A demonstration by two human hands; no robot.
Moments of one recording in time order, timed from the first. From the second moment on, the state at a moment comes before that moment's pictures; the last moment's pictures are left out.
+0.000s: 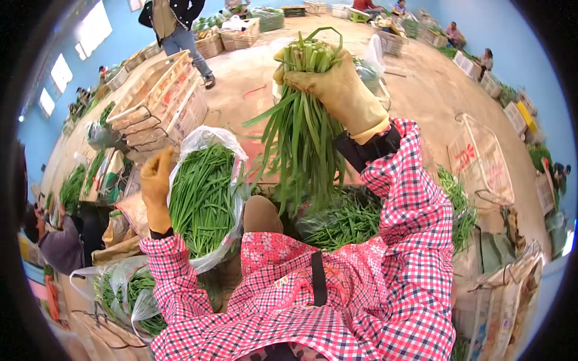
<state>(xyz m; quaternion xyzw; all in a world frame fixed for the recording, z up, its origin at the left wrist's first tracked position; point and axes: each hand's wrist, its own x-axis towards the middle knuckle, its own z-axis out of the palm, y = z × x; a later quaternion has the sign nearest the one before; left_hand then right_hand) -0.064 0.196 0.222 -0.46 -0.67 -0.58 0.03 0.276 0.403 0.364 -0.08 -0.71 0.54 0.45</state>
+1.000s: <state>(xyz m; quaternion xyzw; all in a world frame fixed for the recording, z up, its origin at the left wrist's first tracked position) 0.241 0.242 0.131 -0.17 -0.29 -0.47 -0.81 0.414 0.340 0.130 -0.37 -0.86 0.07 0.35</state>
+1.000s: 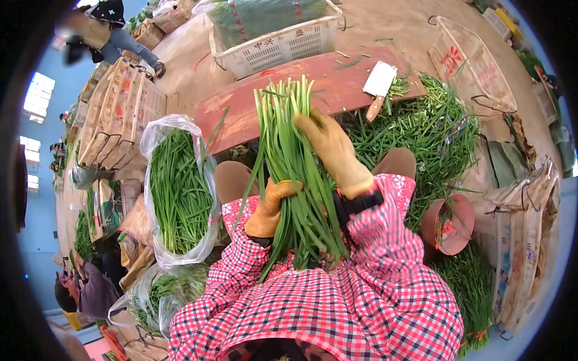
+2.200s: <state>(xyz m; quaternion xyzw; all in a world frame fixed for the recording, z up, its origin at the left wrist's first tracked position) 0.299 0.504 0.099 -0.75 -0.63 -0.13 -0.14 0.557 0.493 0.019 -0.77 -0.55 0.26 0.21</state>
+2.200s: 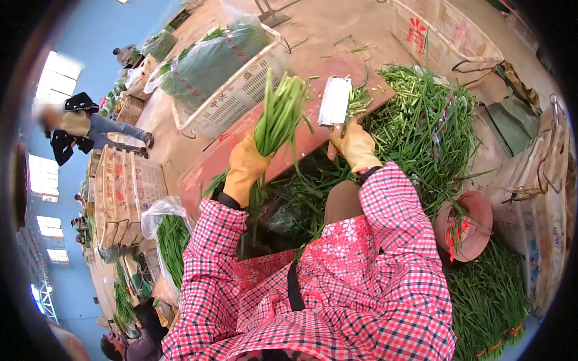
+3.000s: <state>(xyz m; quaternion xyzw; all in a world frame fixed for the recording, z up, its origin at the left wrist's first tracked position) 0.286 0.537 -0.010 -0.79 -0.58 0.02 0.17 0.575 0.455 0.049 -0.61 -0.51 0.37 0.49</state>
